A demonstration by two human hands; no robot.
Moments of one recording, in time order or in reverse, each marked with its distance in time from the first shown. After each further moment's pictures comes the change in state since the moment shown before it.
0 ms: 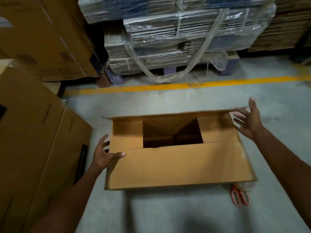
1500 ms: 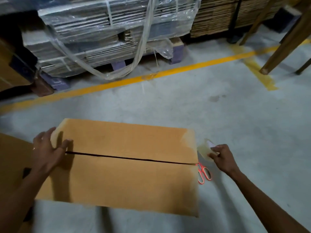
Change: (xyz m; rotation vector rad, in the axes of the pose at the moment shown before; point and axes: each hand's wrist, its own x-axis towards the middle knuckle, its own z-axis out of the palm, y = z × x) left_hand 0.049 0.053 0.027 0.578 0.172 0.309; right_hand -0.051 0.197 -0.181 -1.092 0.277 -0.282
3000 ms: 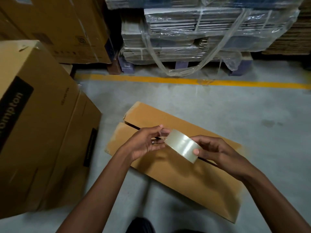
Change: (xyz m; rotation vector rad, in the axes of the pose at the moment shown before) left_hand -0.101 0.111 -0.073 -1.263 -0.769 -0.440; right_hand -0.128 -0.350 -0.088 0.649 -0.884 -0.467
